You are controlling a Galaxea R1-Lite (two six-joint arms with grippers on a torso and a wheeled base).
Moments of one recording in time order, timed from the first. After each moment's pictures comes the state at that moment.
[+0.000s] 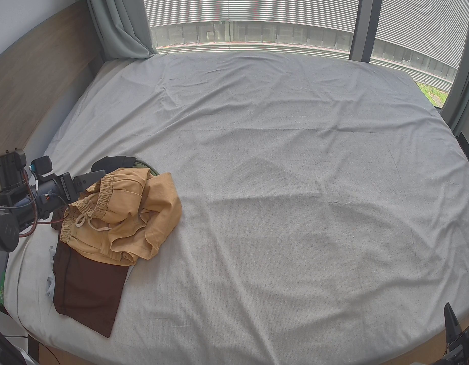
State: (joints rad) left arm 0.18 1.73 -0.70 -0.77 -0.57 -0.23; right arm 0.00 0.02 -0.02 0.00 0.02 -0.04
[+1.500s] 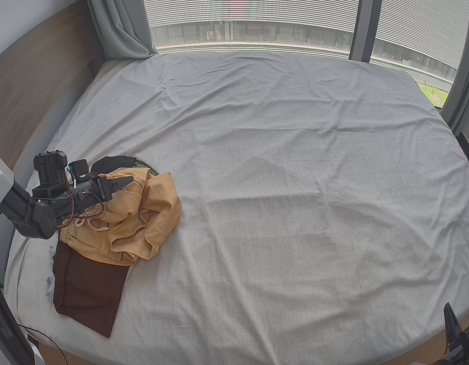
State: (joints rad) left arm 0.09 2.03 -0.92 -0.80 -0.54 -0.24; right arm 0.00 0.02 -0.02 0.00 0.02 -0.04
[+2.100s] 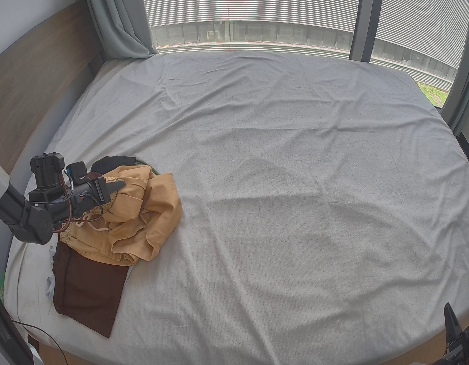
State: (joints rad) left arm 0.07 1.99 -0.85 -0.82 -0.56 -0.30; right arm 0.00 0.02 -0.02 0.00 0.02 -0.04
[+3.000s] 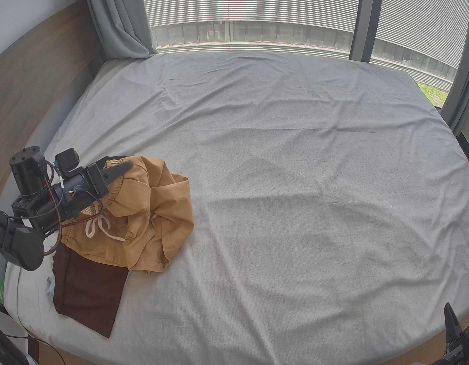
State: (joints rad) left arm -0.05 1.77 -0.62 -1.12 -0.58 -0.53; right arm 0.00 0.02 -0.02 0.00 0.02 -0.03
